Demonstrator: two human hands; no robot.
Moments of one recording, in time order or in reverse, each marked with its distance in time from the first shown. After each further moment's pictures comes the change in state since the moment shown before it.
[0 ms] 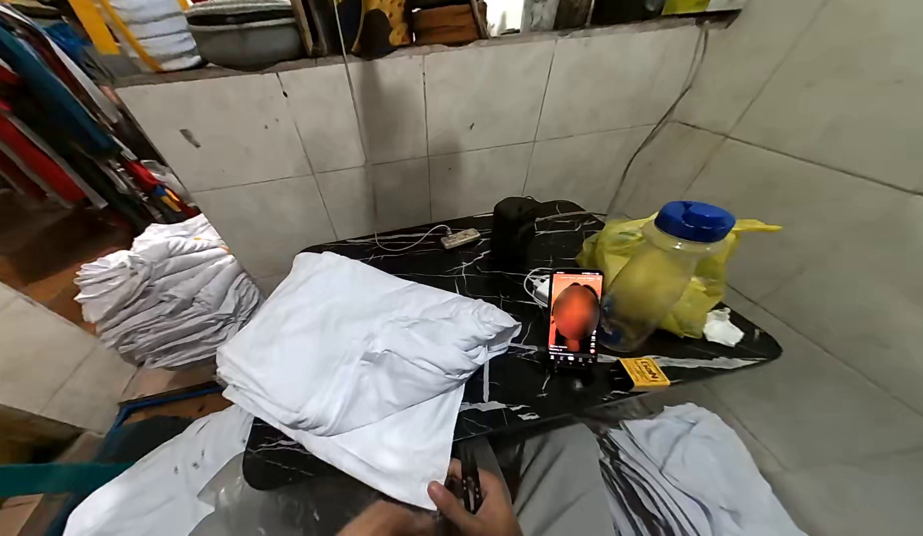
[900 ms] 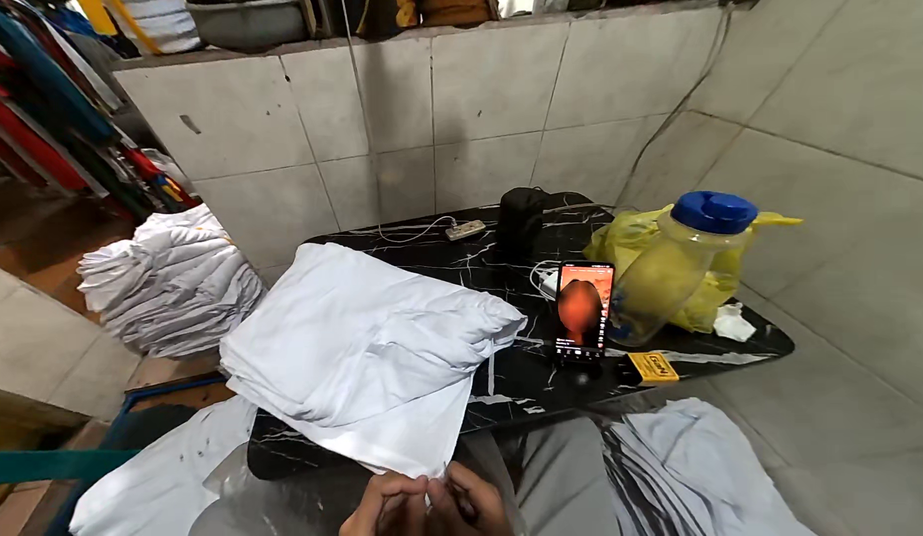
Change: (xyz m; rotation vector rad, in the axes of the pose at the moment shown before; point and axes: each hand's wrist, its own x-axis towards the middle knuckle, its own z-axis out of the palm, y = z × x) left_hand 0.025 0.030 0.021 -0.313 0.416 -0.151; right_hand -0.009 -0.001 0.015 -0.166 -0.034 -0.235
